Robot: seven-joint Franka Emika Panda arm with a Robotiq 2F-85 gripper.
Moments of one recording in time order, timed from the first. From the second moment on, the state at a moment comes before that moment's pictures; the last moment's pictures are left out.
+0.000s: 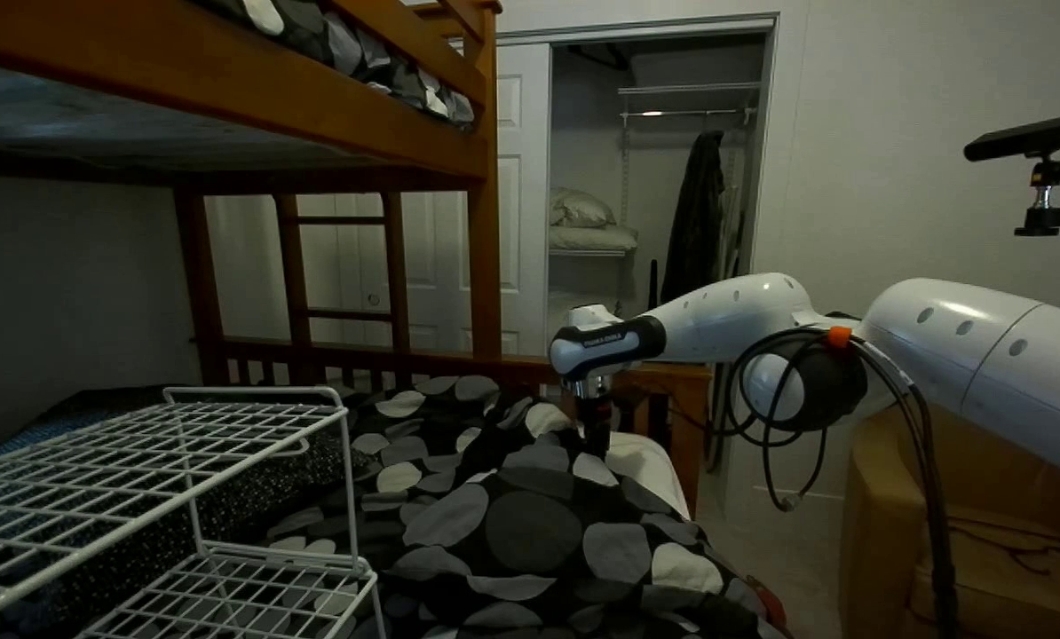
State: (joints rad) arm -0.05 1.29 0.01 -0.63 -0.04 1.79 -0.65
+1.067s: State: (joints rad) arm -0.05 1.32 0.03 -0.63 -0.04 1.88 -0.67
